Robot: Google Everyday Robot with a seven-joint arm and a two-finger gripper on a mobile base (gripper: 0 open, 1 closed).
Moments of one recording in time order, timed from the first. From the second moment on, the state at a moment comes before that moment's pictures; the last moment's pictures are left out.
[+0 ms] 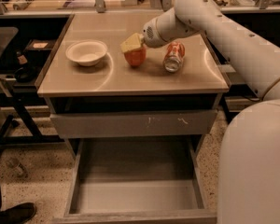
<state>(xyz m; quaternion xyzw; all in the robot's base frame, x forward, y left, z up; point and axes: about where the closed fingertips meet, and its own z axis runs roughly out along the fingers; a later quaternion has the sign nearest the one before) 0.773 0.009 0.859 -0.27 0.86 0.27 0.34</state>
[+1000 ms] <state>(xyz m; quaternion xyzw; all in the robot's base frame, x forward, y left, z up) 0.772 0.006 0.849 -0.26 0.86 0.28 0.33</state>
